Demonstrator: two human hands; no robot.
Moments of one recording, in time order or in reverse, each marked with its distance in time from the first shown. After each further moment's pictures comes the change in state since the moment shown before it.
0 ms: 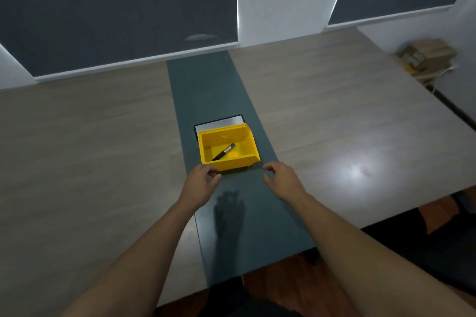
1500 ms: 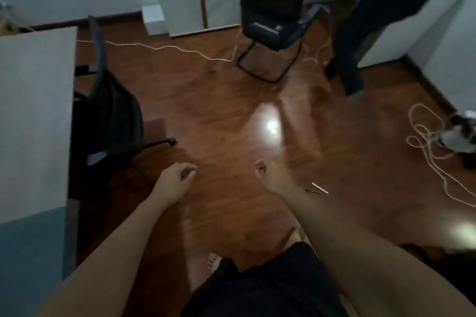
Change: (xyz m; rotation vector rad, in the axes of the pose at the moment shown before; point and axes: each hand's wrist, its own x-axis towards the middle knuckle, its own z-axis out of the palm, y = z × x) left_hand -0.478 0.263 0.328 0.428 -1.099 1.093; right_hand -0.798 0.233 0.146 0.490 0.789 1.218
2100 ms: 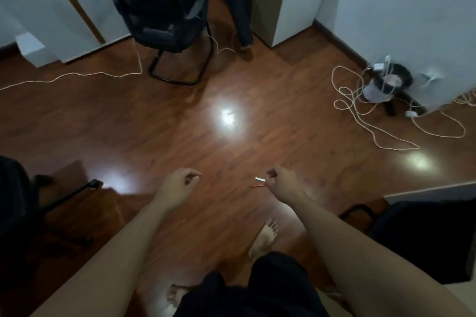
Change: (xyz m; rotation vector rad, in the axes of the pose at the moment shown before) left_hand 0.155 0.312 0.224 0.095 -0.248 0.247; right_hand -0.023 0.344 -0.201 0.209 0.187 0.399
